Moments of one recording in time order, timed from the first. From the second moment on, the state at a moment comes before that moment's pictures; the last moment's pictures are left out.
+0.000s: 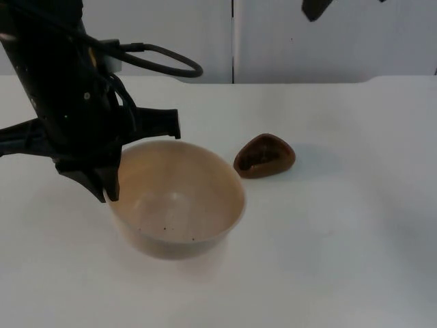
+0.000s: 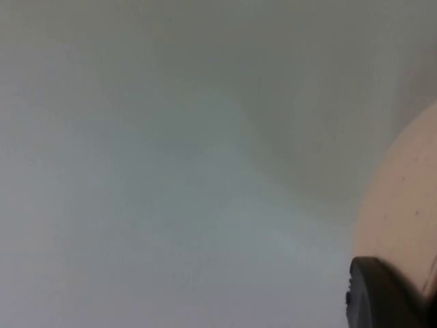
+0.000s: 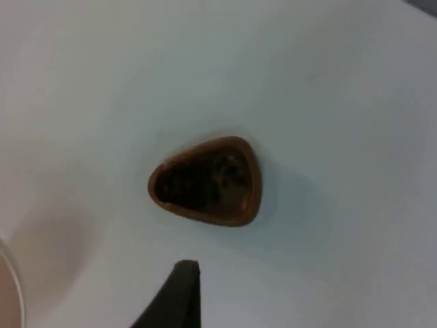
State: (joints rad) right arm 0.44 2.03 -1.99 0.05 1.14 -0.17; left arm -0.46 1.75 -1.10 0.00 0.89 -0.59
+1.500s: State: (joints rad) right arm 0.48 2.57 -2.39 0.03 1.17 -0.25; left arm -0.46 1.75 -1.10 0.00 0.88 -0.59
